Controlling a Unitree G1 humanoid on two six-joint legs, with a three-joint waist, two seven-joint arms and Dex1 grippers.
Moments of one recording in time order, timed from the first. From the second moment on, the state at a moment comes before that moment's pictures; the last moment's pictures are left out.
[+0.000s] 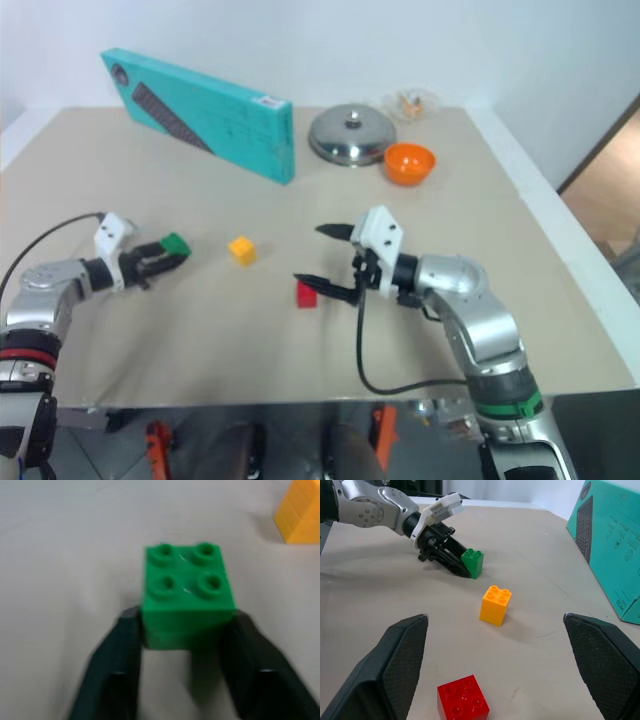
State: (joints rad) left arm -0.60 0.67 0.09 0.74 -0.22 0.00 -1.03; right arm -0.45 -0.53 0.08 -0.28 0.37 0.41 0.93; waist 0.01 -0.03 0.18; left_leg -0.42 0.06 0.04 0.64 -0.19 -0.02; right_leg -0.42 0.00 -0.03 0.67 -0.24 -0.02
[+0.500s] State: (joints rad) left arm -0.40 0.76 -0.01 0.09 -0.34 0.23 -1.29; right arm -0.44 -0.66 0.08 -0.40 0.56 0.57 1.05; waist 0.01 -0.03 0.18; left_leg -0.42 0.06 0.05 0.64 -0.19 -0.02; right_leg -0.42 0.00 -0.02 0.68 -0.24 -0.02
